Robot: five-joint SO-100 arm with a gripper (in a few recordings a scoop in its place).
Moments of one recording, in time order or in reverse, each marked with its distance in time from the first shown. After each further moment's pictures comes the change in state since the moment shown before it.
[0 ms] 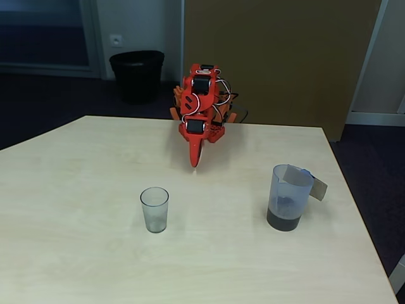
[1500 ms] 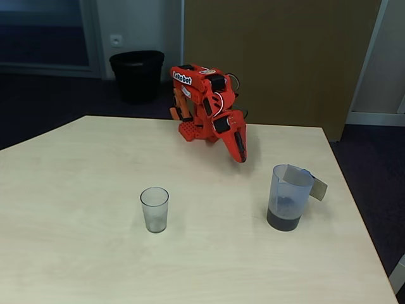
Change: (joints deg) arm -36.3 -2.5 0.0 -13.0 62.8
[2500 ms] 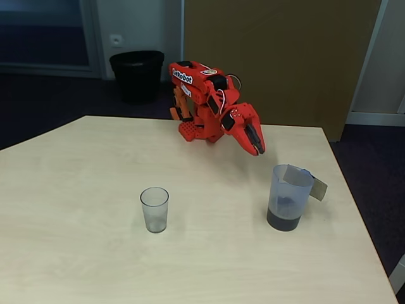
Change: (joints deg) arm -2.7 -6.0 0.0 -25.4 17.3
